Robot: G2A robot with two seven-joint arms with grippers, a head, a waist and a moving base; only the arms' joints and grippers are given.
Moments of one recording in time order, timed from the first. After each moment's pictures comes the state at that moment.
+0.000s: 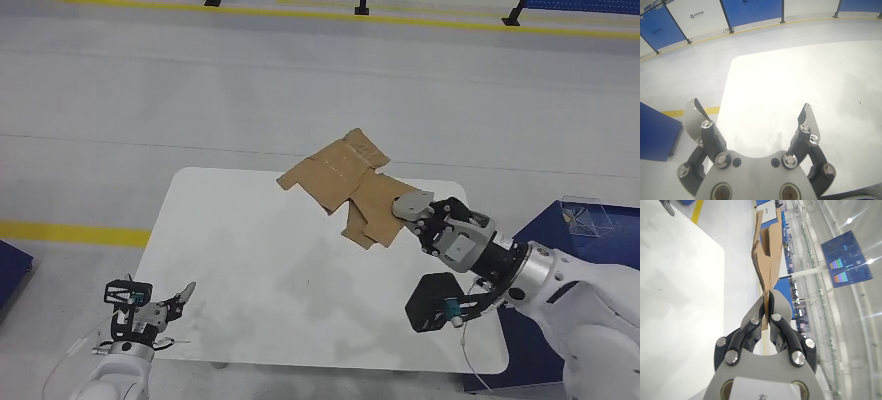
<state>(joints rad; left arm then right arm) 1.73 -1.15 -1.60 -1.80 1.33 0.00 0.00 -1.22 -0.99 1.56 -2.35 -2.15 -0.80 -0.17</state>
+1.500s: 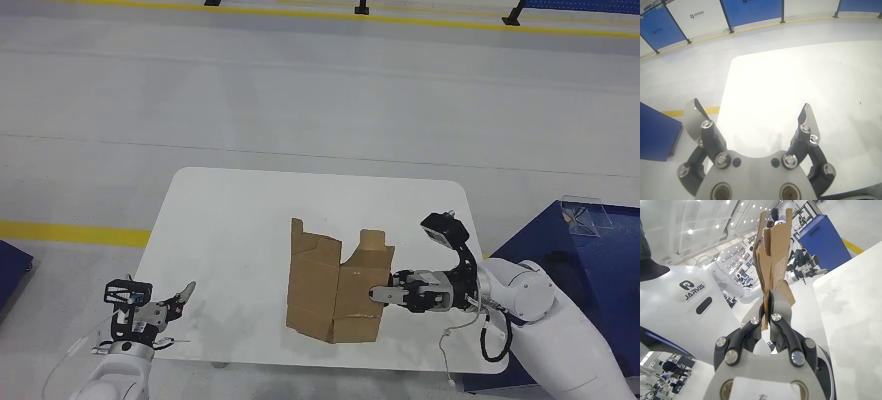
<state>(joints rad) 1.73 -1.15 -1.60 -1.80 1.33 0.00 0.00 -1.11 -0.82 1.17 -1.74 0.61 -0.71 1.11</state>
